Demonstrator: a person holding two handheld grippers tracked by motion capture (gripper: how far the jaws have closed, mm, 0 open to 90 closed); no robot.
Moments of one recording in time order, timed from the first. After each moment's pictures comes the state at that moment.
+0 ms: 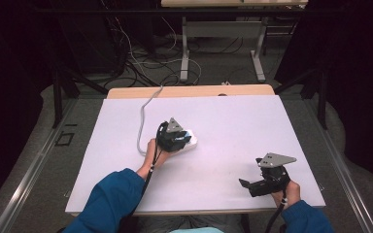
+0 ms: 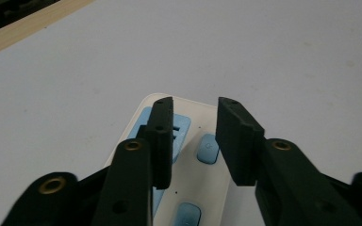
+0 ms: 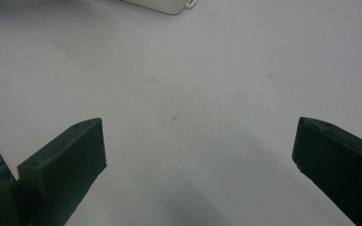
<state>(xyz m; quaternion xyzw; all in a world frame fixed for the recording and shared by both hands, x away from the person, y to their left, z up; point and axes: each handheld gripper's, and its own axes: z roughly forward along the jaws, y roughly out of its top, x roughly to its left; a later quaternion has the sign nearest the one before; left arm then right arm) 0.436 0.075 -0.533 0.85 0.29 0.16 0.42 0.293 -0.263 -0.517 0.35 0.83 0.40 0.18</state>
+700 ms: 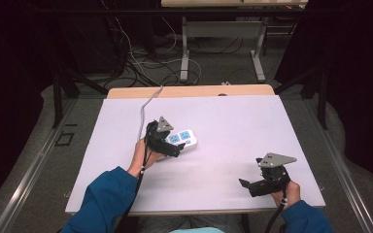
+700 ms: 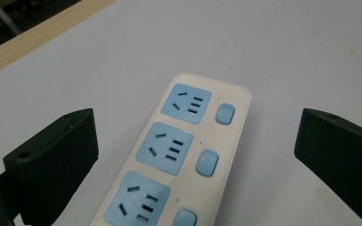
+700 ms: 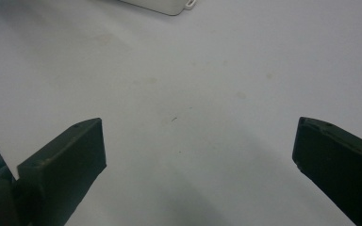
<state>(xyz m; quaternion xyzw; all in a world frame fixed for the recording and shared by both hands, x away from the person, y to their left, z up) 0.416 0.105 -0.505 0.85 0.31 0.19 0.39 0.293 -0.263 -0.516 0.35 0.83 0.40 0.19</state>
